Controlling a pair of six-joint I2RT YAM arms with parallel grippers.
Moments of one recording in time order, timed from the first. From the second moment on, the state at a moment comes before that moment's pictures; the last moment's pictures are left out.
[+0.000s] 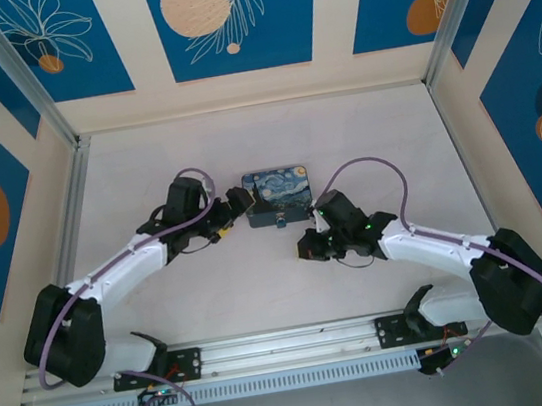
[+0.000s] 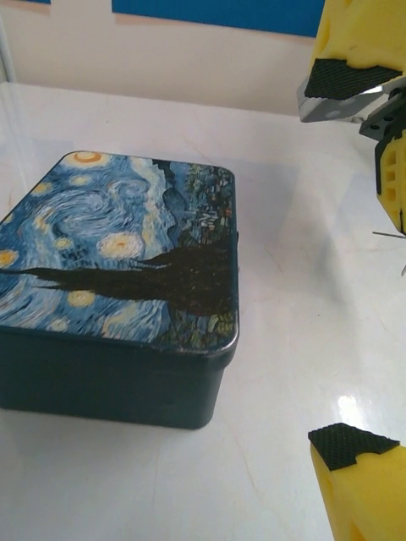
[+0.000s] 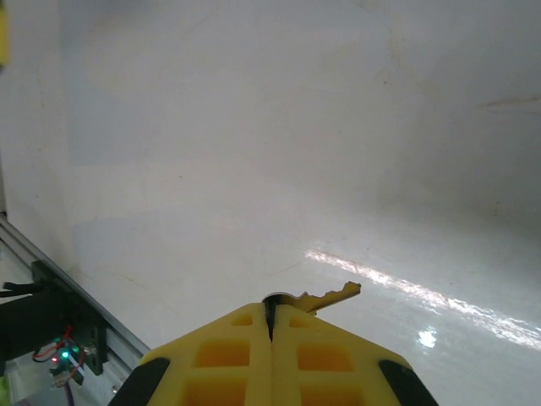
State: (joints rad) left arm -0.51 1.36 0.80 -0.13 0.39 -1.02; right arm 0.68 1.22 0.61 -0.30 -0.36 0.79
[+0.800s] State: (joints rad) left arm -0.66 1.41 0.74 0.39 0.35 -1.67; right arm 0.47 1.07 0.74 -0.06 -0.47 1.08
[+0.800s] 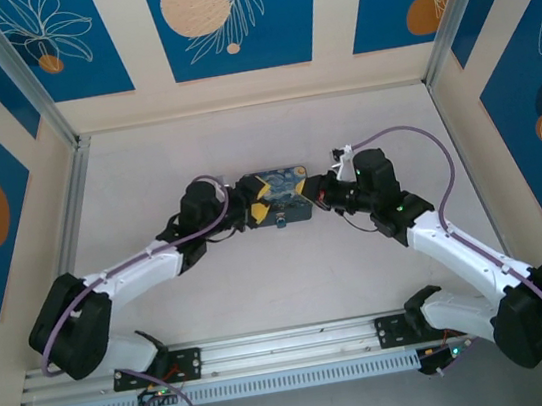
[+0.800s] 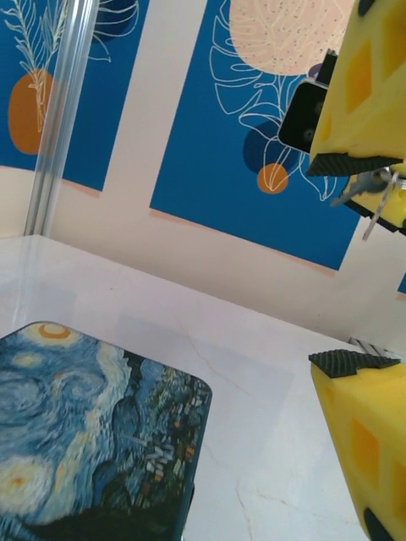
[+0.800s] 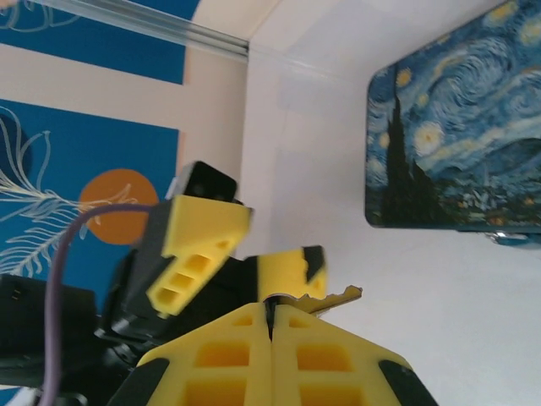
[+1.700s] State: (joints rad) left arm -0.77 1.58 0.76 0.78 0.11 -1.93; right arm 0.46 1.14 0.71 0.19 -0.39 1.32
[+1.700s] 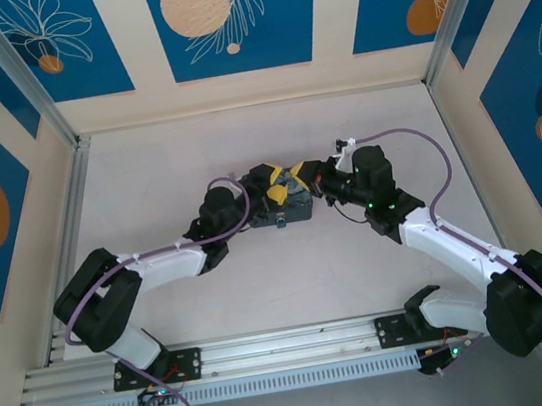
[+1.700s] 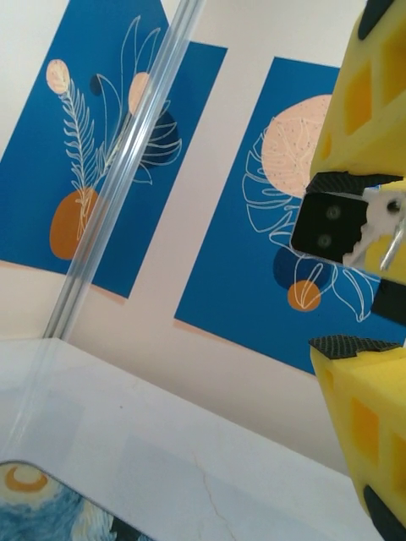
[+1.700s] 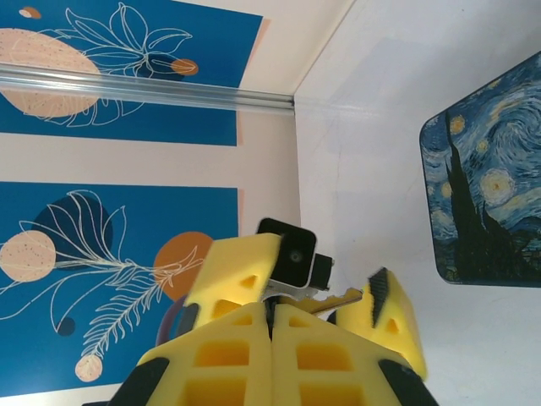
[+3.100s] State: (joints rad) left arm -0.81 1.61 0.79 0.81 0.05 -1.93; right arm 0.45 1.12 0.65 0.20 -0.36 1.34
